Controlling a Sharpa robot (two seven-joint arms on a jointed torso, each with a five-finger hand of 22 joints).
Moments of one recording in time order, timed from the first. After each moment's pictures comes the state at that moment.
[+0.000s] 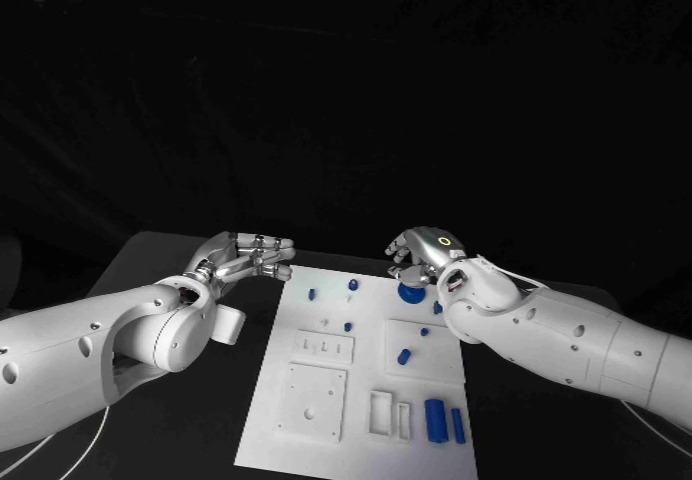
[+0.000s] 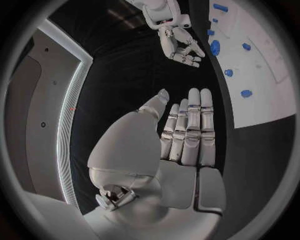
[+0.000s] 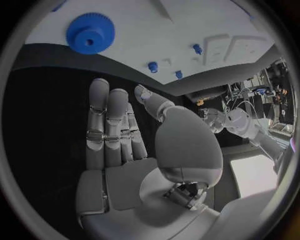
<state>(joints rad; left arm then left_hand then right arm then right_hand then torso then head) 1.38 -0.82 -0.16 1.50 -0.13 -0.37 0.34 1.38 -0.04 0.19 -0.04 0.06 1.04 0.14 0.07 0.06 1.16 0.11 0.06 0.06 1.32 0.06 0.13 0.12 0.08 1.03 0.04 0.49 0.23 1.14 -0.66 0.13 1.24 -1.75 -0.53 -0.24 1.23 -0.20 0.61 -0.18 0.05 1.11 0.11 0.06 0.07 1.32 0.04 0.07 0.07 1.45 -0.05 0.86 0.46 0.14 1.47 -0.06 0.44 0.91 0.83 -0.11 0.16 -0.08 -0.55</state>
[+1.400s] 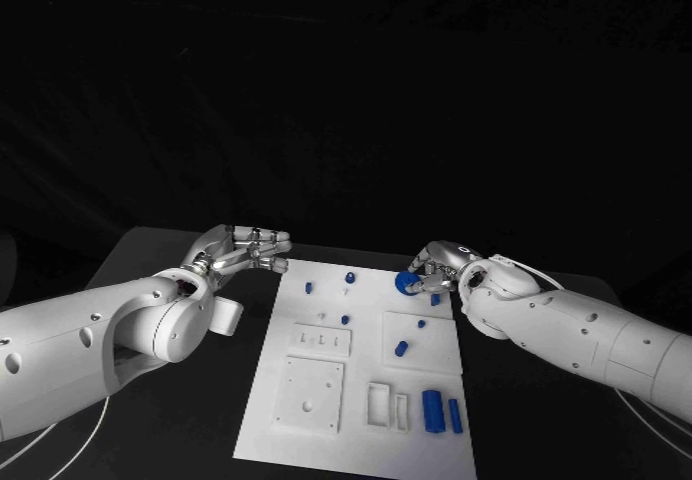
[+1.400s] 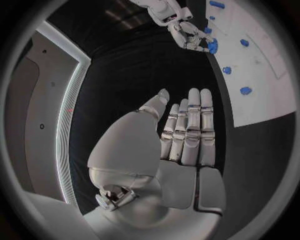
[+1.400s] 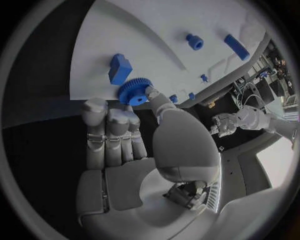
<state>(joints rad) 1.38 -0.81 -0.16 1.47 -0.13 -0.36 0.34 1.38 -0.04 0.20 -0.05 0.06 1.04 0.14 0.07 0.06 1.16 0.11 0.06 0.06 1.32 0.06 0.13 0.12 0.08 1.02 0.03 0.50 0.23 1.10 -0.67 0.17 1.09 -1.58 -0.30 -0.17 1.27 -0.17 0.22 -0.11 0.24 1.03 0.11 0.06 0.07 1.26 0.01 1.07 1.22 1.43 -0.07 1.04 0.92 0.08 1.46 -0.09 0.75 1.29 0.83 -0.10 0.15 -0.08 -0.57</state>
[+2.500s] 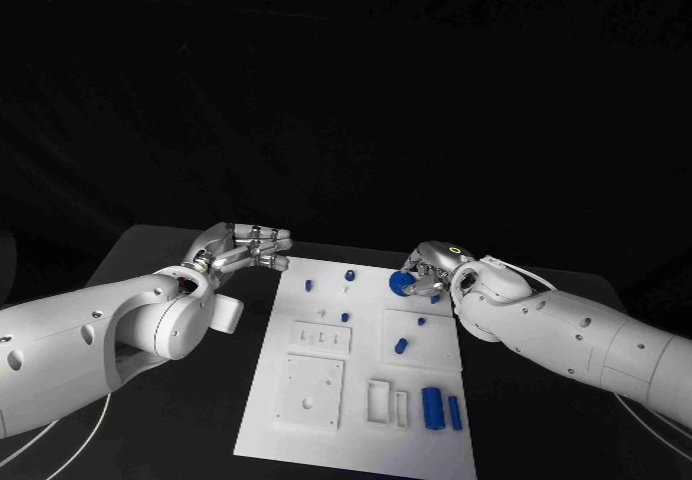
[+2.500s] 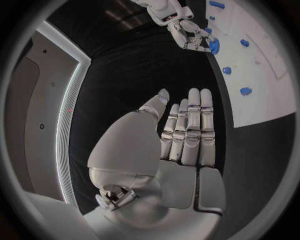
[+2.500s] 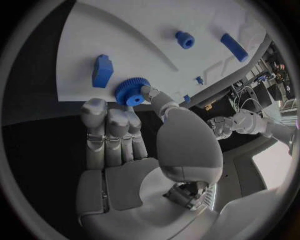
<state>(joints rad) 1.38 -0.81 -0.16 1.46 -0.13 -0.36 0.34 1.38 -0.04 0.20 -0.05 0.06 1.04 0.14 0.07 0.06 1.16 0.11 0.06 0.06 1.32 0.06 0.13 0.12 0.07 1.02 0.03 0.50 0.22 1.08 -0.66 0.17 1.14 -1.65 -0.31 -0.20 1.20 -0.16 0.42 -0.15 0.41 1.14 0.08 0.06 0.07 1.28 -0.02 1.08 1.23 1.44 -0.07 1.05 0.95 0.08 1.47 -0.10 0.76 1.31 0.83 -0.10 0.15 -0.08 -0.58</state>
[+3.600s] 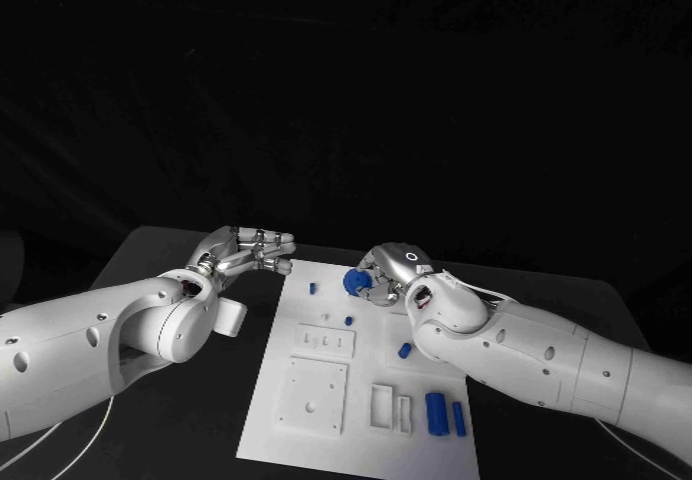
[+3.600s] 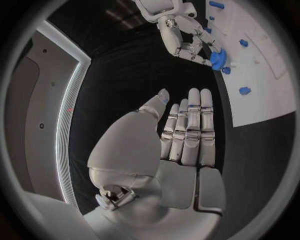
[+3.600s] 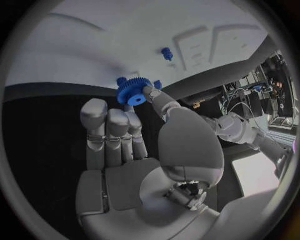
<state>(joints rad) 1.38 -0.81 -0.16 1.47 -0.13 -0.36 0.34 1.38 -0.04 0.20 -0.05 0.06 1.04 0.14 0.07 0.06 1.16 0.11 0.06 0.06 1.32 0.06 0.13 0.12 0.07 1.02 0.03 0.50 0.22 1.07 -0.56 0.15 1.31 -1.86 -0.45 -0.38 1.18 -0.18 0.46 -0.10 0.31 1.16 0.08 0.06 0.07 1.29 -0.03 1.08 1.25 1.44 -0.08 1.05 0.94 0.08 1.46 -0.10 0.80 1.31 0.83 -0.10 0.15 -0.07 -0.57</state>
